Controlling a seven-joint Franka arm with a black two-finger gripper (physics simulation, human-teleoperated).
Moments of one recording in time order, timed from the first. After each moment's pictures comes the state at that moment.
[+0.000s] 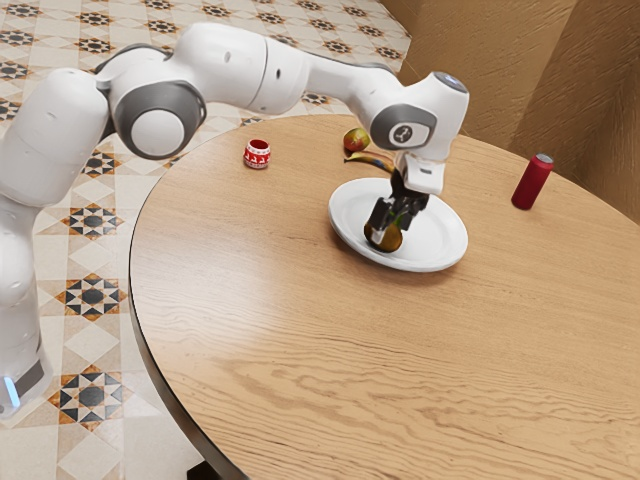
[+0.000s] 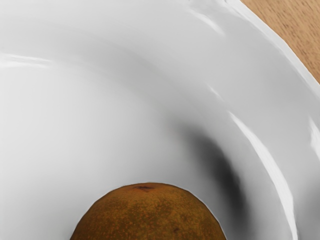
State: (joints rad) arm 0.12 0.49 -0.08 -1.32 0.04 1.79 1.11
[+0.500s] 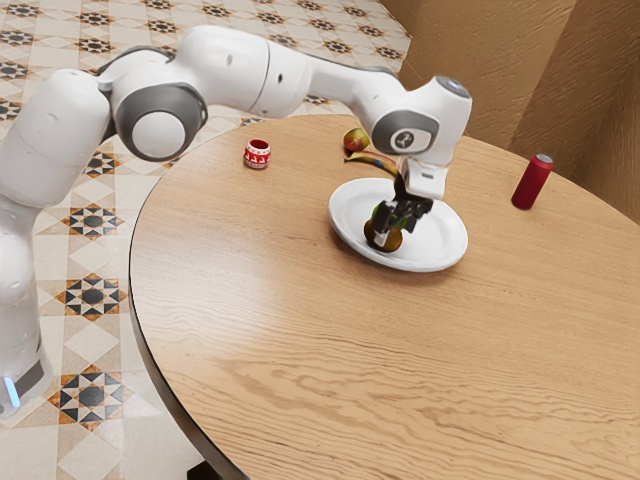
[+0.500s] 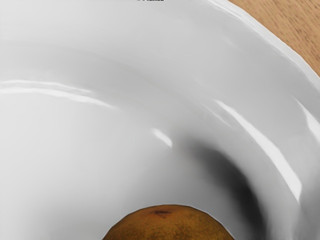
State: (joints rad) arm 0.11 0.50 -0.09 -1.32 0.07 1.82 1.14
